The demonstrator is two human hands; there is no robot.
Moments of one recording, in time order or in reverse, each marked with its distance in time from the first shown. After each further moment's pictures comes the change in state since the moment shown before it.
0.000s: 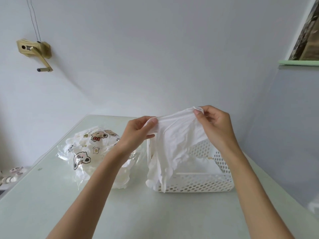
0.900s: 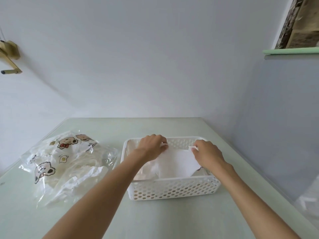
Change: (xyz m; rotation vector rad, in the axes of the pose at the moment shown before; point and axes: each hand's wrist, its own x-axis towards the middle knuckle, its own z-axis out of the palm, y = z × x) left_hand 0.089 -0.092 0.097 1.166 -0.295 0.072; right_hand 0.002 0.120 -0.038 -1.025 -0.366 0.322
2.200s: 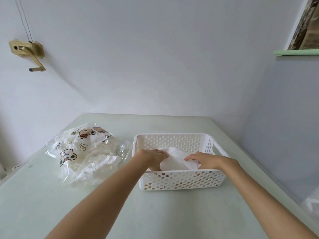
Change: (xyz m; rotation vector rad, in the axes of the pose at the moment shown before) left_hand -0.041 -0.009 0.004 0.276 -0.586 0.092; right_hand 0.003 0.011 0.013 0.017 -0.711 -0.271
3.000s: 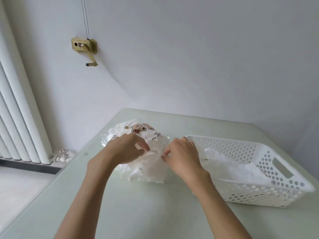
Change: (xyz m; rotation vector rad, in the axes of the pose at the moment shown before) left_hand -0.189 -0.122 0.022 -0.537 0.476 -0.408; right_hand 0.016 -0.242 0.043 -0.137 0.679 -0.227
